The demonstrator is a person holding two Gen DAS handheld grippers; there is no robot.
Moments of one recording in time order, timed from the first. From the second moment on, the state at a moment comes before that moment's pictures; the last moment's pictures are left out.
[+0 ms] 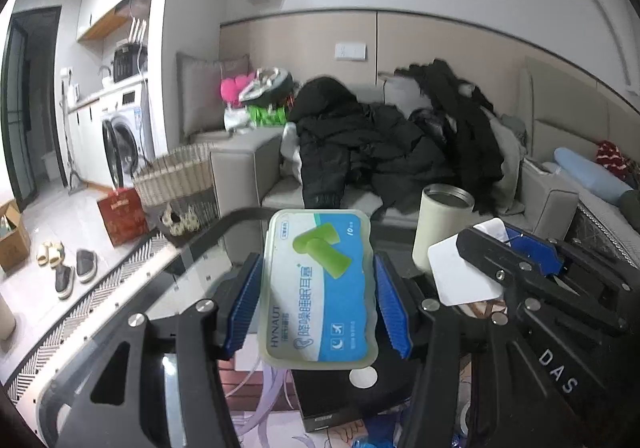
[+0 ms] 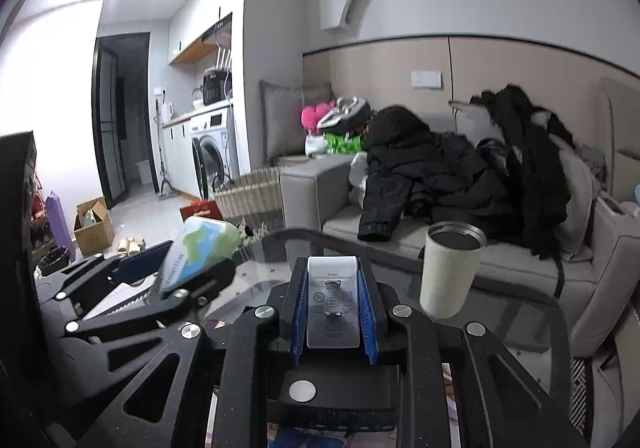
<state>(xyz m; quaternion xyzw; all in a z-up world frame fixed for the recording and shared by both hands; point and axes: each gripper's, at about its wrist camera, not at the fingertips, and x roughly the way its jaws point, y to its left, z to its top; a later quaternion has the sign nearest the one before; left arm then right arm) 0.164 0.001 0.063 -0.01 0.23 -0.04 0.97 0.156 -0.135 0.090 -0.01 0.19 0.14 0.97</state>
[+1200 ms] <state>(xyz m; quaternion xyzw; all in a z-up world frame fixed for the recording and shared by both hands) 0.218 -0.029 -0.011 0.05 0.42 -0.08 0.90 0.235 -0.147 -0.016 -0.01 0.45 0.13 0.88</state>
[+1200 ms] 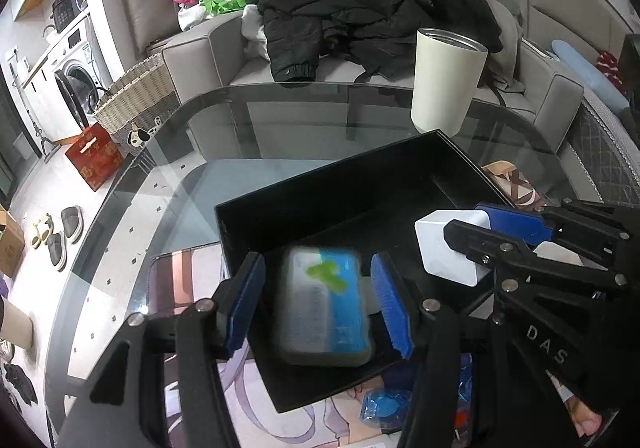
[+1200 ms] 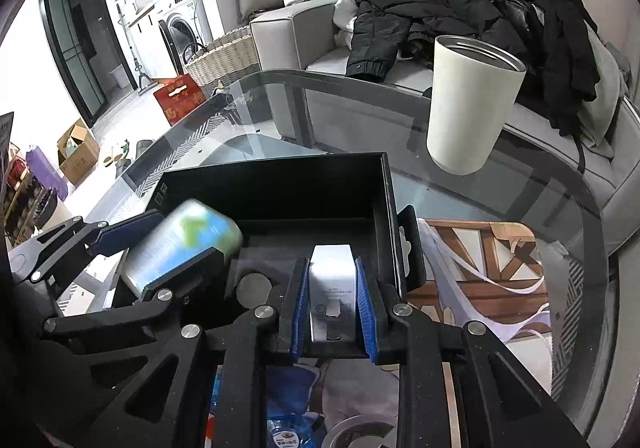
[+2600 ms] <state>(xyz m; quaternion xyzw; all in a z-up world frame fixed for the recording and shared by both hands) 0.210 -0.017 -0.001 0.01 0.41 -0.09 0.91 0.232 -0.155 -0.007 0.03 0.47 0.14 0.87</state>
